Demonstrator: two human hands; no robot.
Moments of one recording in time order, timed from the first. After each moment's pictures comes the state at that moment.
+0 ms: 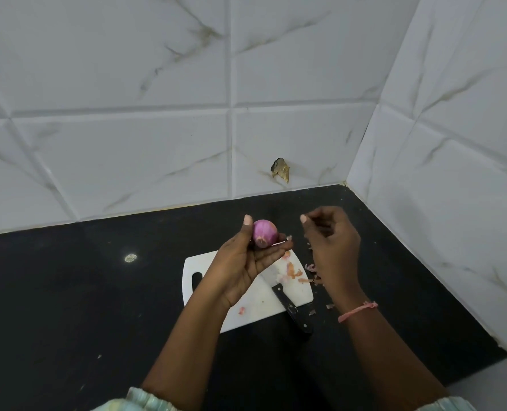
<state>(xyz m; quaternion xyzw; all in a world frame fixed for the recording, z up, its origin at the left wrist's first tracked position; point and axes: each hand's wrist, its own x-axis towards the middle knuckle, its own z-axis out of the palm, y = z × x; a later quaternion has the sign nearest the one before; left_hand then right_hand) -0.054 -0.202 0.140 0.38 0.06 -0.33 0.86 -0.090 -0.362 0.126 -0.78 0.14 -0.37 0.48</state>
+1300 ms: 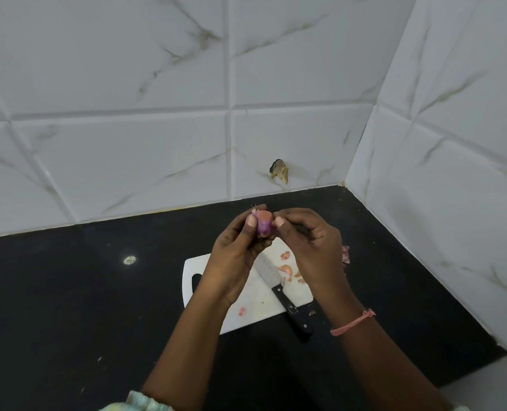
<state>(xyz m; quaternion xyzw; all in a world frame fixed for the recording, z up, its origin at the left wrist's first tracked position) -0.051 -0.200 0.130 0.49 -0.08 -0.17 0.85 -0.098 -0.330 0.147 -0.76 -0.01 -0.32 0.57</state>
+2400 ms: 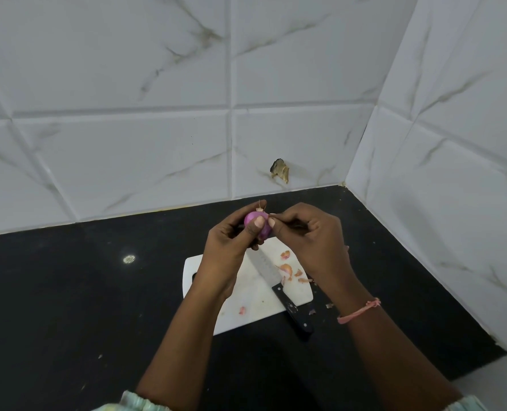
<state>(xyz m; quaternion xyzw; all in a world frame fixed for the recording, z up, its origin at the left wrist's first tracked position) -0.056 -0.190 0.146 0.61 -0.12 -0.08 0.78 -0.090 -0.340 0.156 -0.83 -0.07 -0.32 0.45</state>
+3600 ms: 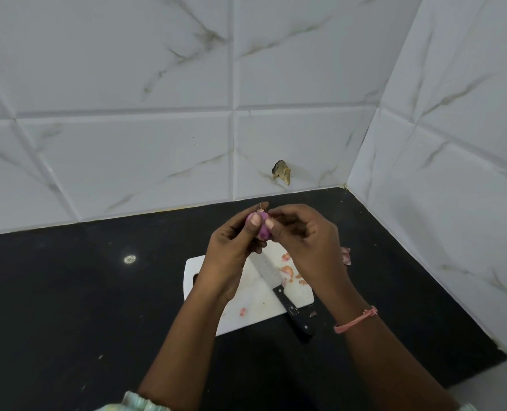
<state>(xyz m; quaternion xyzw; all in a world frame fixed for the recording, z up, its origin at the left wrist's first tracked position) -0.055 -0.191 0.143 0.55 -0.11 -0.13 0.82 -0.093 -0.329 0.156 -0.80 -0.05 -0.31 0.51</state>
